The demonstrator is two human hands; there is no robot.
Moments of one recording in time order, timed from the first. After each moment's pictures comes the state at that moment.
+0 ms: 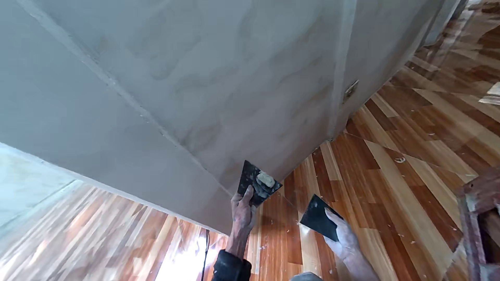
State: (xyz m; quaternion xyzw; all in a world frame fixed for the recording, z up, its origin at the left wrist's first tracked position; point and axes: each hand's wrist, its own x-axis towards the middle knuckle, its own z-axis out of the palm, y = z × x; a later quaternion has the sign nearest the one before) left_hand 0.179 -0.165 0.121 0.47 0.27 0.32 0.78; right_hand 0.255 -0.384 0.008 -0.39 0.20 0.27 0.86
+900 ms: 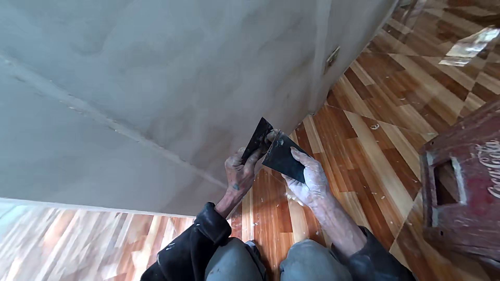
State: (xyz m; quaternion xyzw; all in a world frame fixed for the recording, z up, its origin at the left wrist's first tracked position) left_hand 0.230 -0.164 0.162 0.79 -0.01 0.34 0.51; right_hand 0.273 -0.331 0.180 -0.26 0.17 0.27 0.91
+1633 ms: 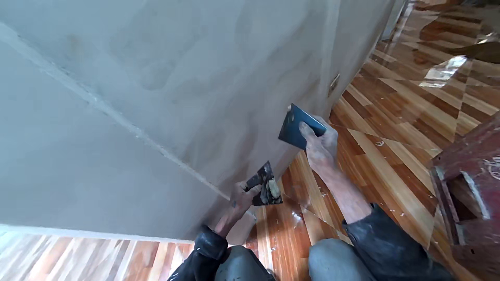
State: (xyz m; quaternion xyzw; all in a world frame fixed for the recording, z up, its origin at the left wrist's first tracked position) left_hand 0.201 -0.064 0.155 0.79 0.17 0.01 0.59; right_hand 0.346 -0.269 0.213 -0.58 -0.14 -0.10 0.79
